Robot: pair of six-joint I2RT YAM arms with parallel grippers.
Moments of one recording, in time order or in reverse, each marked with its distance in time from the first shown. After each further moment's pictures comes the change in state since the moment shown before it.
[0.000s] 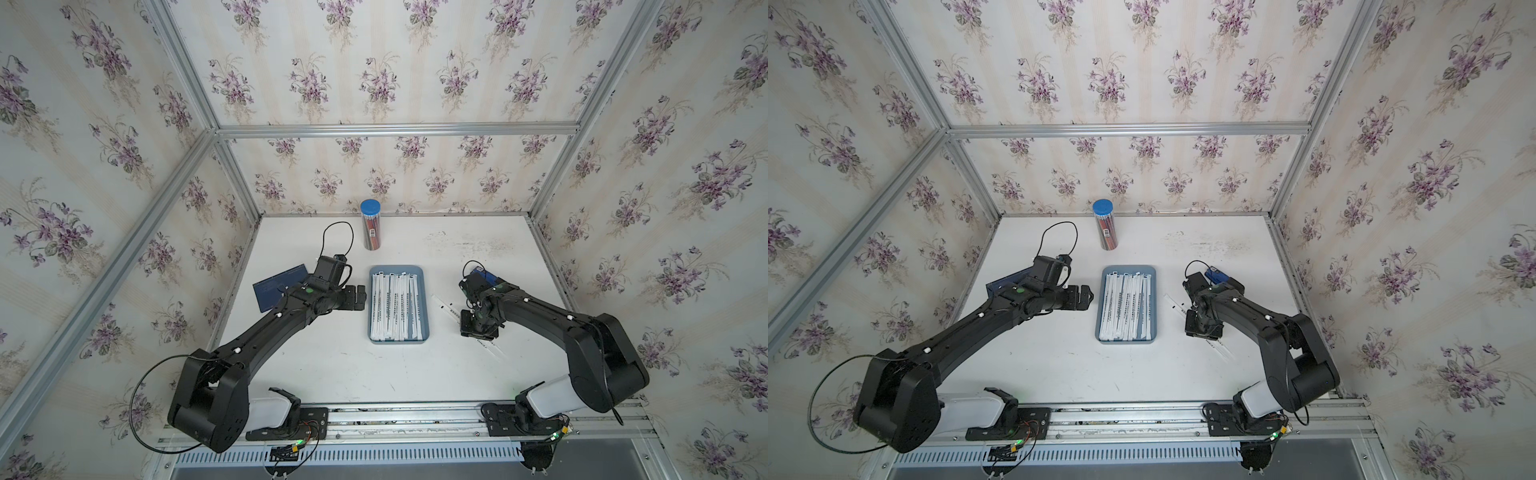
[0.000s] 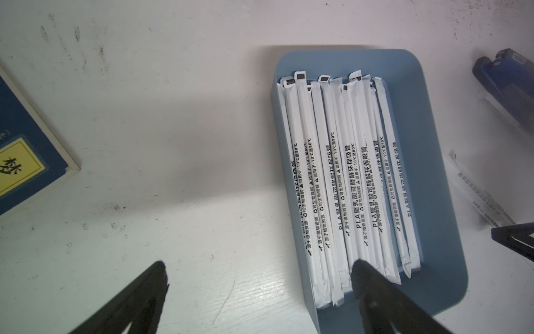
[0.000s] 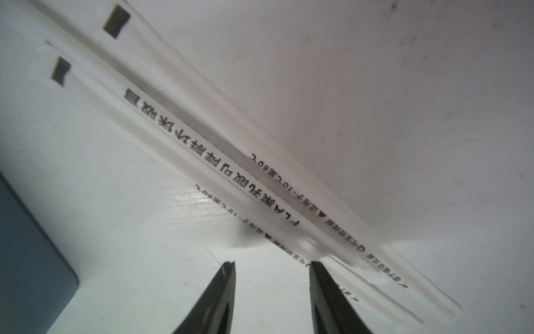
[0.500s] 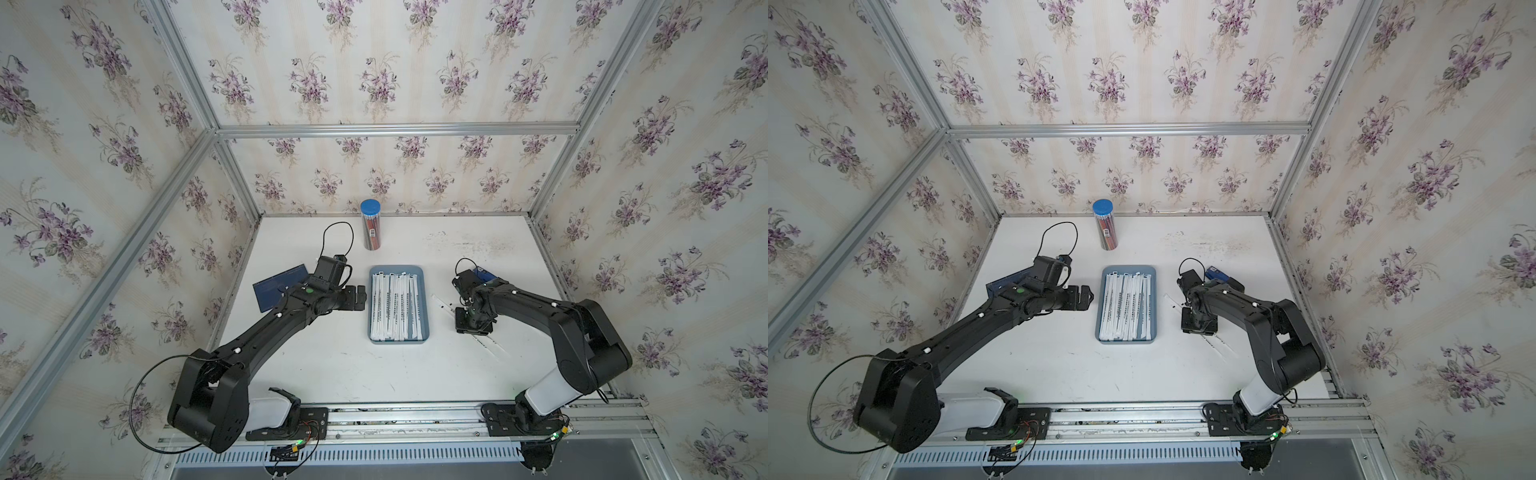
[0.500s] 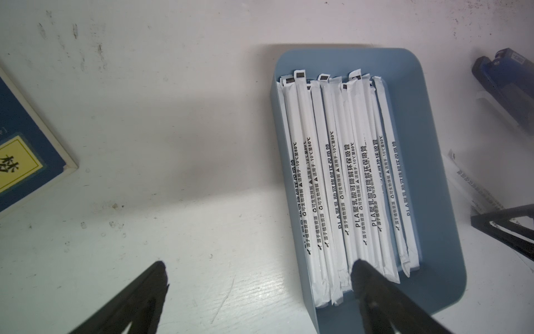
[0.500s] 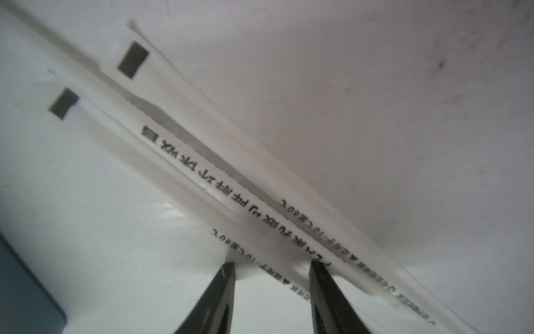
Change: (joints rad) left arm -0.002 -0.002 -0.001 -0.006 0.001 -0.003; right arm 0.007 0.103 0.037 0.041 0.025 -0.039
